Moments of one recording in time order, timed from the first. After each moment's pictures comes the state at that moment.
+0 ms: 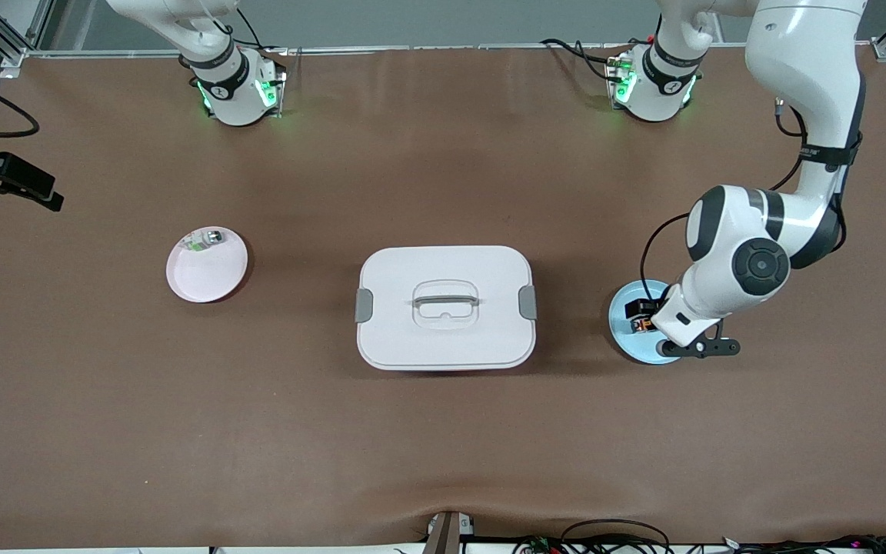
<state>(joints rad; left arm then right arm) -0.23 0.43 0.03 -1.88 0.00 2.24 -0.21 0.04 0.08 -0.05 -1.36 0.01 1.40 0.09</state>
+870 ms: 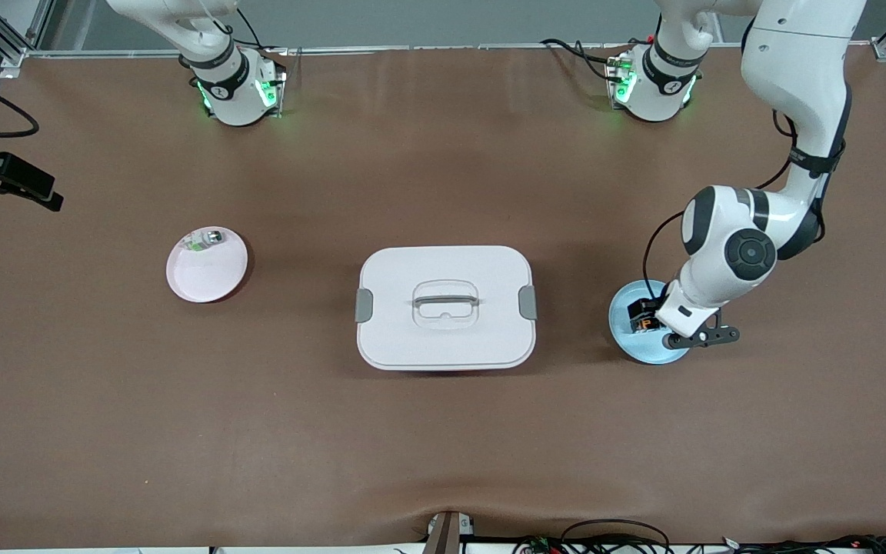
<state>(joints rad) -0.21 0.44 0.03 -2.02 0.00 2.45 -0.30 0.04 0.08 -0.05 -1.36 0.01 1.40 0.09</state>
